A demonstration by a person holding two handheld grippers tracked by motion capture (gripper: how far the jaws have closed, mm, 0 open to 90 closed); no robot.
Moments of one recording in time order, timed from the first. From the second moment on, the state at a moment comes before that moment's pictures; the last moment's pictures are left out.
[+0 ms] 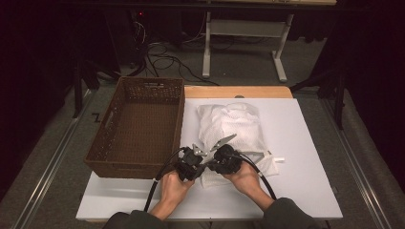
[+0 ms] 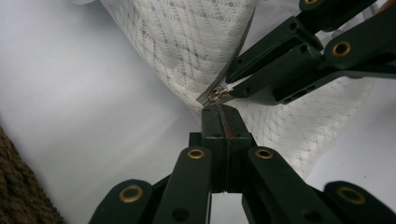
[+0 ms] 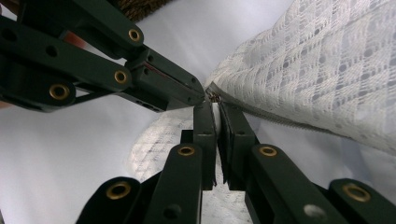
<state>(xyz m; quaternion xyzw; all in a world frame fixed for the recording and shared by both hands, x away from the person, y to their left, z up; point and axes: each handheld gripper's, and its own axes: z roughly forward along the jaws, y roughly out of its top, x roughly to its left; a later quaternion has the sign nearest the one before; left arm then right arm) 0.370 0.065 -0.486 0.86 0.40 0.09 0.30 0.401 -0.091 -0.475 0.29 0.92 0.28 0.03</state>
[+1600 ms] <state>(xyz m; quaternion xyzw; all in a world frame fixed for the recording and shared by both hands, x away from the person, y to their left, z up) 0.373 0.053 -0.489 0.87 0.37 0.13 0.28 0.397 -0.103 -0.462 0.27 0.92 0.29 0.02</state>
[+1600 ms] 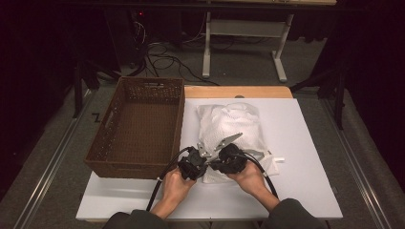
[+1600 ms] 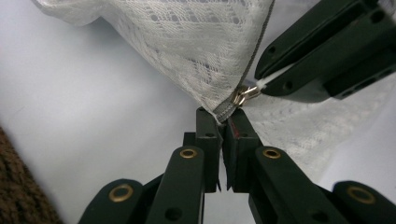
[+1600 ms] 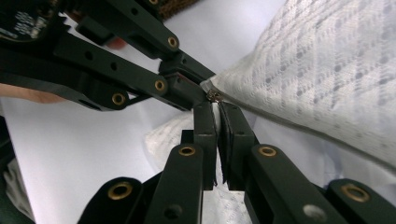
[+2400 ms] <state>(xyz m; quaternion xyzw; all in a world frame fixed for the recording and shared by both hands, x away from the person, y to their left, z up) 0.373 0.051 -0.500 0.88 0.37 0.13 0.26 0.395 -0.129 -0.462 0.28 0.92 0.26 0.05</state>
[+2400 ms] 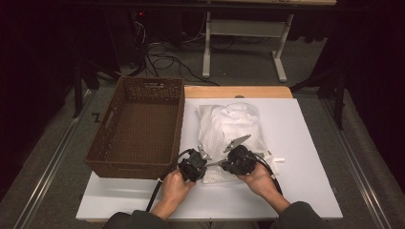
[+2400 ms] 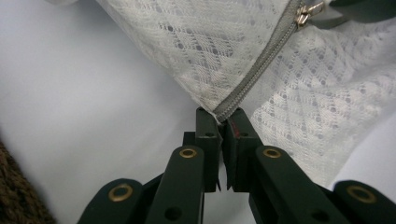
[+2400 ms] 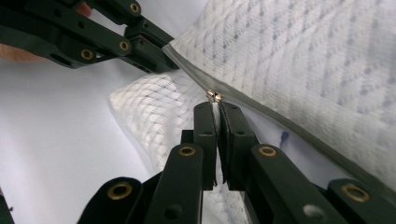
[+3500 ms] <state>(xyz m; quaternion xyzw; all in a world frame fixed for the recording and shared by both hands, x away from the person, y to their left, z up) 0.375 0.053 -0.501 0.88 0.37 0.12 0.26 0.395 -0.172 -0.459 0.32 0.90 0.28 0.05</state>
